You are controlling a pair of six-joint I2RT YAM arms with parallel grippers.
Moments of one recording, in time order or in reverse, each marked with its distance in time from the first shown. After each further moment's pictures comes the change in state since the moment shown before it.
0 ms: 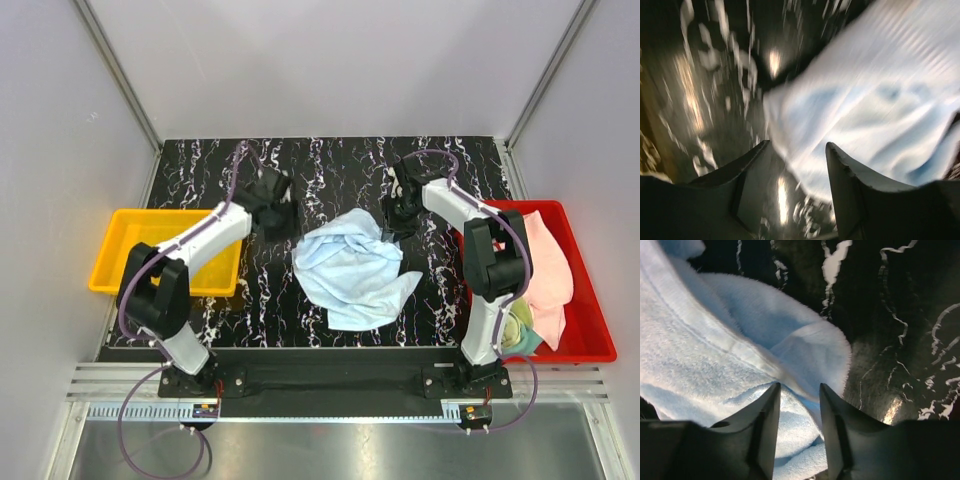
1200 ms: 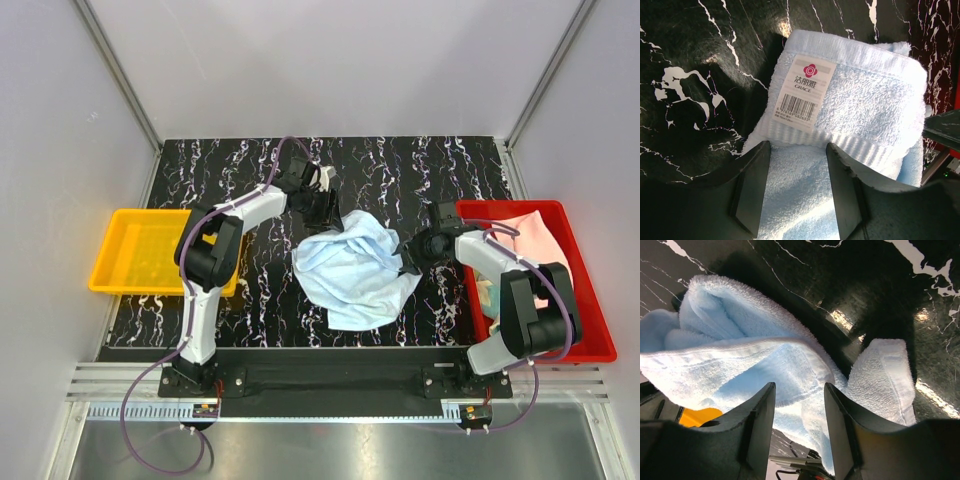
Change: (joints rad) left arm 0.021 0.489 0.377 0.226 0.452 0.225; right arm -0.085 -0.438 -0.603 0.294 0.013 1.012
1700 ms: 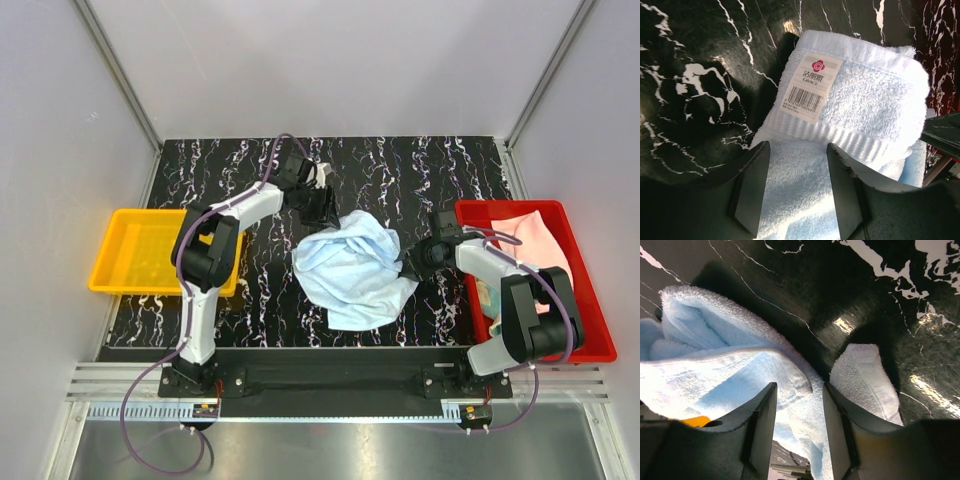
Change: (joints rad) left arm 0.016 -0.012 0.008 -0.027 -0.024 0.002; right arm 0.000 -0.023 -0.080 0.038 0.034 0.039
